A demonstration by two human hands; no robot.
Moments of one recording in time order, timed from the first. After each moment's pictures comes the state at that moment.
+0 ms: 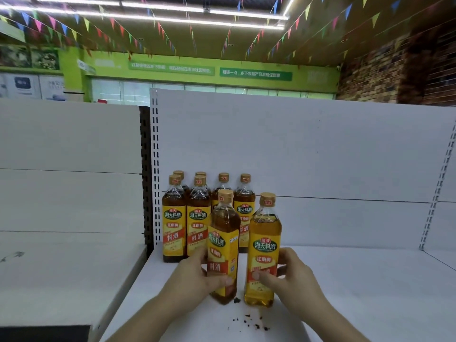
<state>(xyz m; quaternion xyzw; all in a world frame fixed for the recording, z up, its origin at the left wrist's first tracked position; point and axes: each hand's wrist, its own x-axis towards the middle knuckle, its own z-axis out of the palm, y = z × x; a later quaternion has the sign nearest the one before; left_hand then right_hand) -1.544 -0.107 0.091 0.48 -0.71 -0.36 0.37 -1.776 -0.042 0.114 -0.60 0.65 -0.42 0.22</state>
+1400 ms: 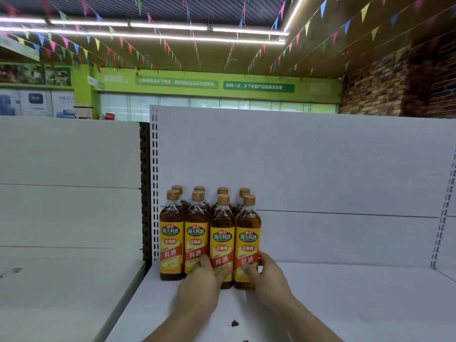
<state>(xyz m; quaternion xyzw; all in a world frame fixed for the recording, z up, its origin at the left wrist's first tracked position) -1.596 -0.152 0.077 0.65 -0.68 -0.06 0.32 -1.765 -0.137 0.087 -0.59 0.62 -0.45 0.24</state>
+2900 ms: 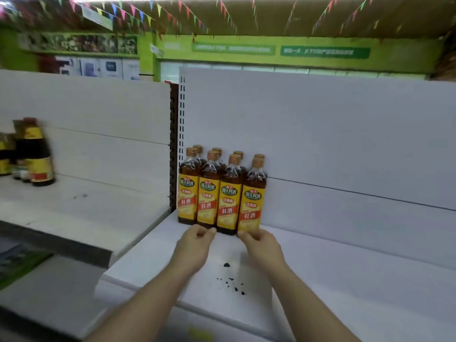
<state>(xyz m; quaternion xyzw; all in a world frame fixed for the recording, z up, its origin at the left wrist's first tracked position) -1.593 -0.076 0.076 0.65 -0.49 -0.31 0.49 -1.773 -0.093 0.098 -0.62 0.60 -0.37 0.34</state>
